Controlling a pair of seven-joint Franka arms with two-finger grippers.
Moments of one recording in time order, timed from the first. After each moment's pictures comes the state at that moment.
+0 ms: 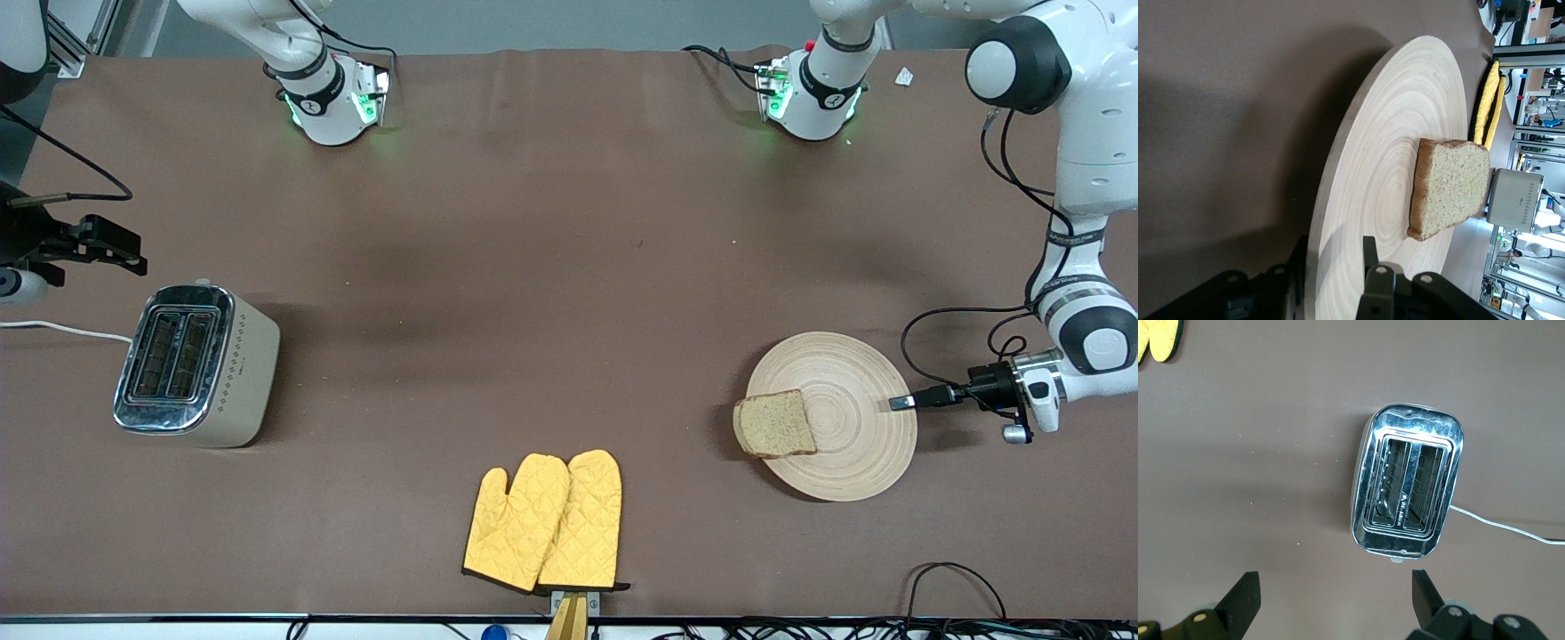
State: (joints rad) left arm 0.32 0.90 0.06 -1.47 -1.01 1.80 0.74; right arm 0.13 0.13 -0.15 -1.43 -0.01 1.51 -0.17
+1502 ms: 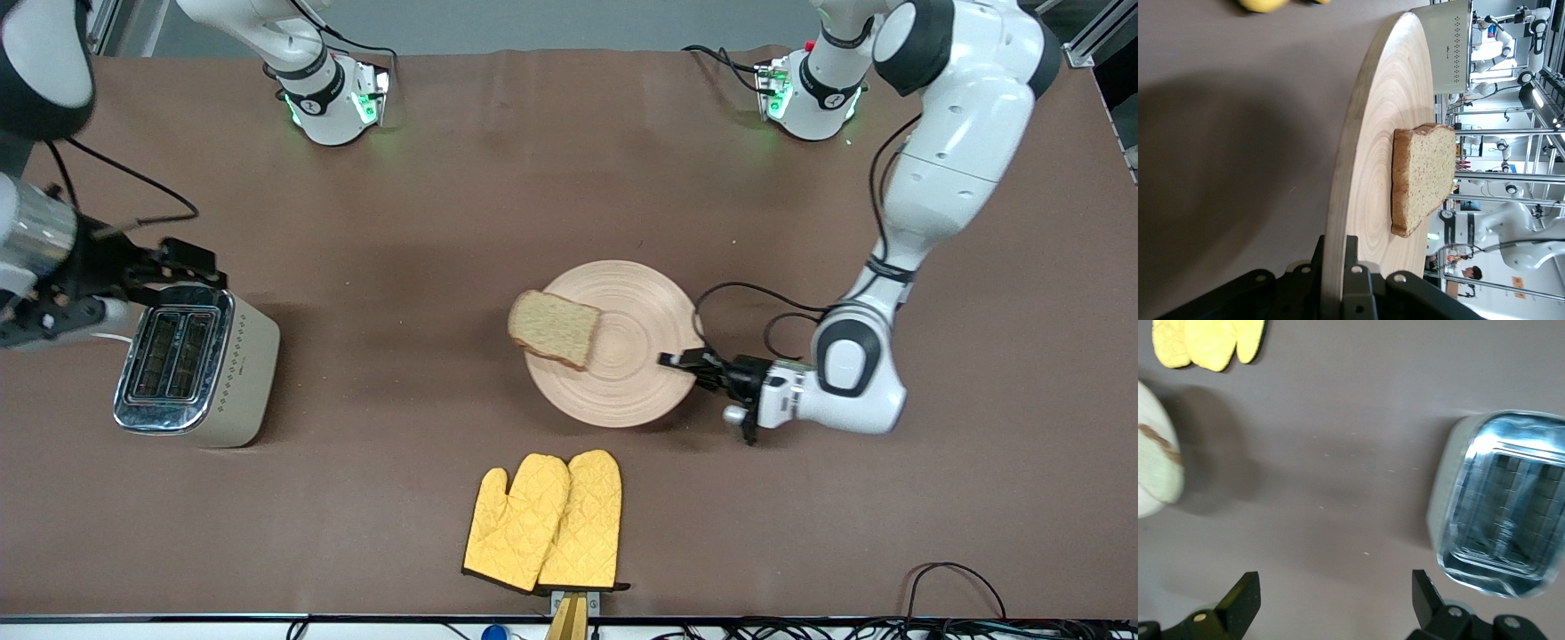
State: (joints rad) left arm -0.05 0.91 -0.29 -1.48 -1.03 1.92 0.78; right arm 0.17 0.23 -0.15 -1.46 0.24 1.56 -0.17
